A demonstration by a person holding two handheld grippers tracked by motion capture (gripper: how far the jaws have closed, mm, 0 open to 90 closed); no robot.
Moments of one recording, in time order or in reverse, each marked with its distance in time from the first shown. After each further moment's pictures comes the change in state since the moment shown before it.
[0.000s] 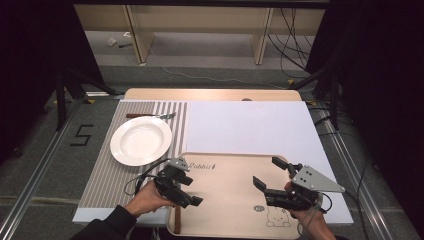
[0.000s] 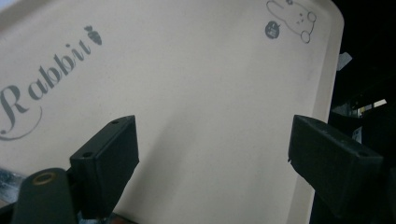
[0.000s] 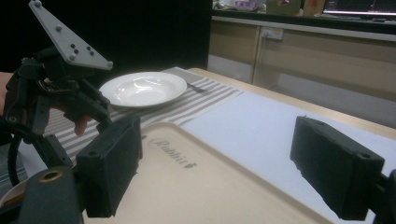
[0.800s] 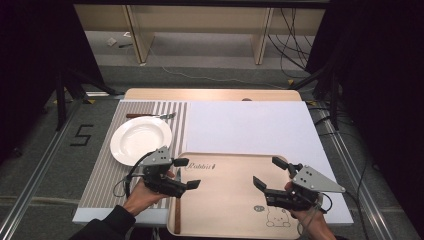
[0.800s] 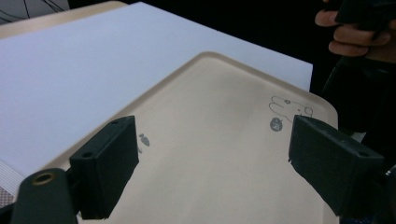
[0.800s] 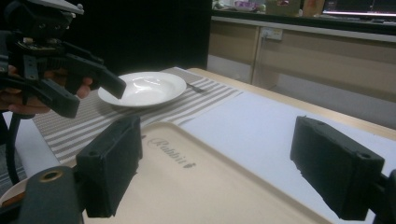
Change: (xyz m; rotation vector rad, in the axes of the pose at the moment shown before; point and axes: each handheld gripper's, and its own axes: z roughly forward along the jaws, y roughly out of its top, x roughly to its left) left arm -0.004 -0.004 -0.036 -0.420 0.091 0.091; right arm 0.000 0.000 0.000 0.000 -0.002 -0.003
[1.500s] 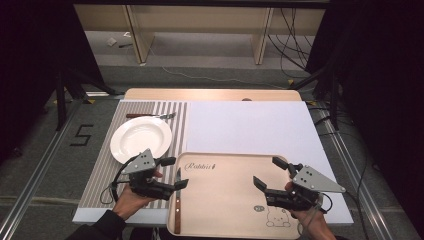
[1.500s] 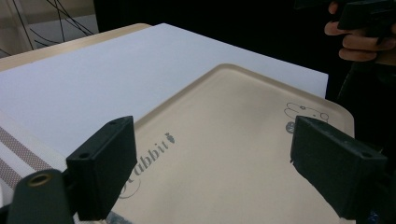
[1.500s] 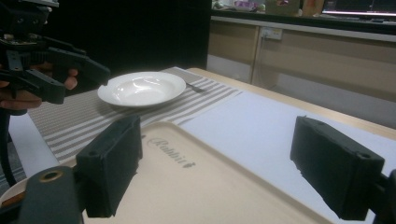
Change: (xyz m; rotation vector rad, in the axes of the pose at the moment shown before) left arm 0.002 -0.016 -0.029 -0.078 0.080 0.024; right arm 0.000 0.000 0.000 0.001 -0.002 0.003
